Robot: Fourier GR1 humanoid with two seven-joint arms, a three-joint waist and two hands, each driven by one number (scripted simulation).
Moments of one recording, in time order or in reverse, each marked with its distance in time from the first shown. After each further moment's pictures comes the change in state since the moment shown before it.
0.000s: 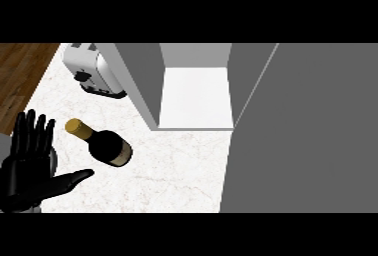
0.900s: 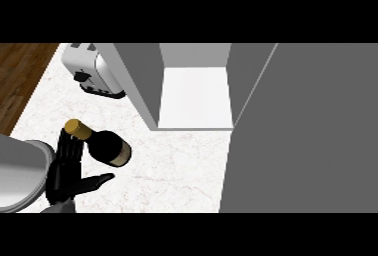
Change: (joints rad) left arm -0.178 0.013 0.068 0.725 -0.045 -0.205 -0.451; right arm -0.013 0.010 -0.006 -0.004 0.005 0.005 0.011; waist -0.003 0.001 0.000
